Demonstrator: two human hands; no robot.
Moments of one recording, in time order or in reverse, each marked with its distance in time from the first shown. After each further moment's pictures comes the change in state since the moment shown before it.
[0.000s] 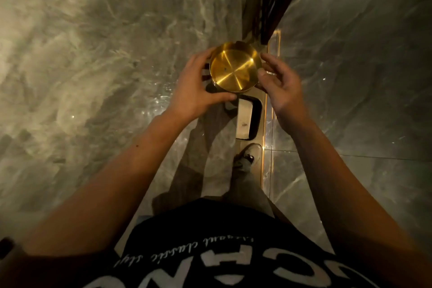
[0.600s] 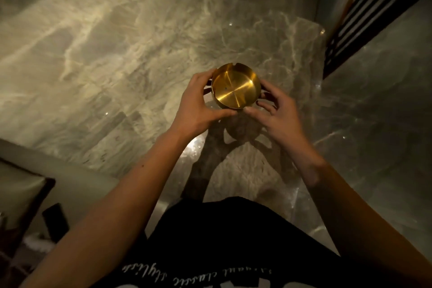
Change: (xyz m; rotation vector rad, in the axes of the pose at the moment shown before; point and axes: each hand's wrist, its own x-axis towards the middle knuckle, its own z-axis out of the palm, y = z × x) left_hand -0.130 -0.034 -0.197 -0.001 0.318 0.001; right_hand -0.068 -0.074 0.212 -0.201 -0.275 -0.165
